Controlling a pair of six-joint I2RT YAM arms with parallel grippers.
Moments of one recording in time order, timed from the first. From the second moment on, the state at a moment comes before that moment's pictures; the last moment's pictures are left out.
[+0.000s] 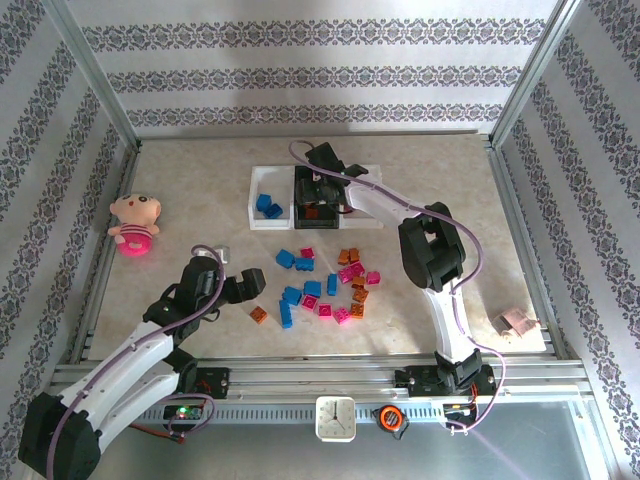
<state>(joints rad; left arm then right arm) -0.42 0.76 0.34 -0.30 0.09 -0.65 0.56 2.19 1.80 -0.54 0.02 0.42</state>
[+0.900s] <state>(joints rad) -0.74 1.19 0.48 -0.51 -0.08 -0.69 0.54 1.60 1.20 -0.38 -0.02 0.45</state>
